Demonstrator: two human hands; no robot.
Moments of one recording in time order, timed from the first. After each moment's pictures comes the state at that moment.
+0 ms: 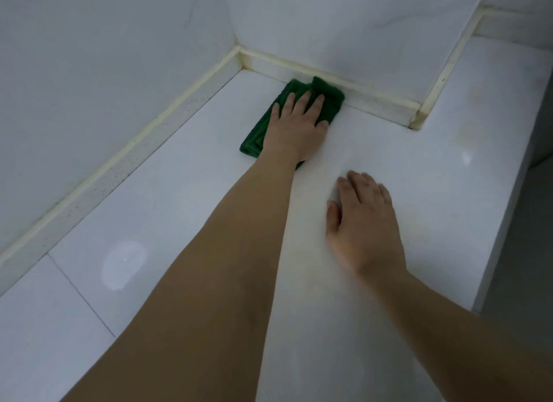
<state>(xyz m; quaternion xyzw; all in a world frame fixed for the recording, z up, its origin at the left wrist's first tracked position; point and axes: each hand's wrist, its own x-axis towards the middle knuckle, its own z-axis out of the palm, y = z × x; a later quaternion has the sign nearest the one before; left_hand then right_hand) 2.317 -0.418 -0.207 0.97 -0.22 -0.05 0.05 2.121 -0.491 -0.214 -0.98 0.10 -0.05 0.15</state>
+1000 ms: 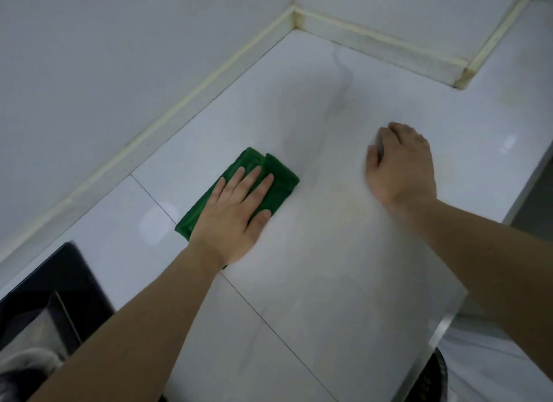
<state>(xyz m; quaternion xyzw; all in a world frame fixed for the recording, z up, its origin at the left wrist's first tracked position) 2.073 -0.196 -0.199 0.97 -0.21 -0.07 0.04 2.117 -0.490 -0.215 -0.98 0.08 -0.10 0.12</state>
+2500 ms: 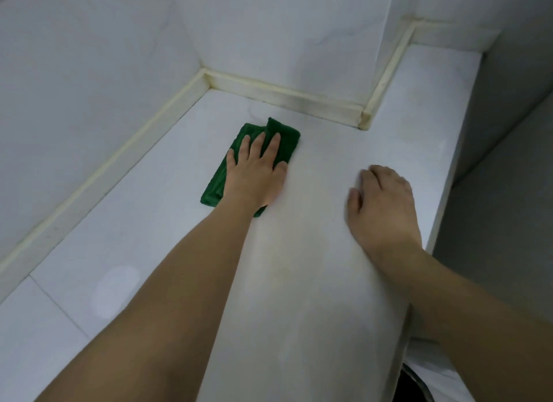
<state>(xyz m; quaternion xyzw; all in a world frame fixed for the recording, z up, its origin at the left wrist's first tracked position) 2.239 -0.396 -0.207 0.98 -0.18 -0.05 0.05 2.097 -0.569 -0.214 -0.97 0.18 -0.11 0.14</state>
